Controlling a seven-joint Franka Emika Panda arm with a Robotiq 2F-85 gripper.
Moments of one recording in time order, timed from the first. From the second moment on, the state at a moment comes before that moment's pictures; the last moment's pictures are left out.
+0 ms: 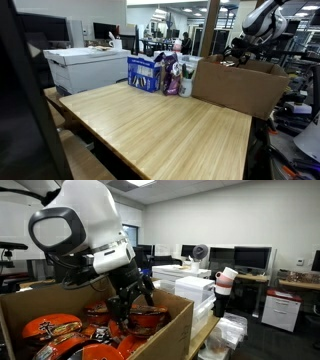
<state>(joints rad) -0.43 -0.09 -0.31 -2.58 0.16 2.86 0.64</state>
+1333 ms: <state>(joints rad) -0.39 -0.02 -0.32 -2.52 0.27 2.81 0.58</state>
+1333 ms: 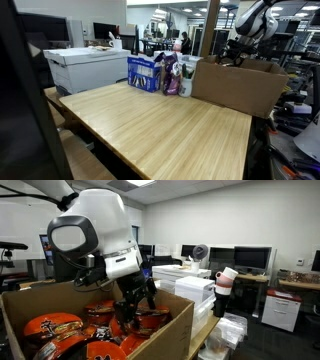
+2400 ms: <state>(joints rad) -0.39 -0.06 -0.36 -2.51 0.36 2.74 0.54</state>
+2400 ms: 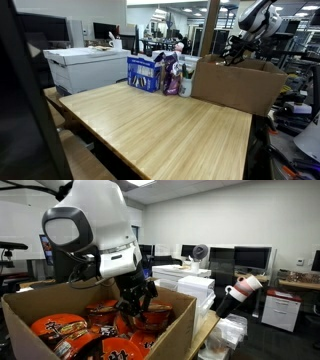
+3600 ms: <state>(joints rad) -0.39 -0.17 -0.36 -2.57 0.38 2.74 0.53</state>
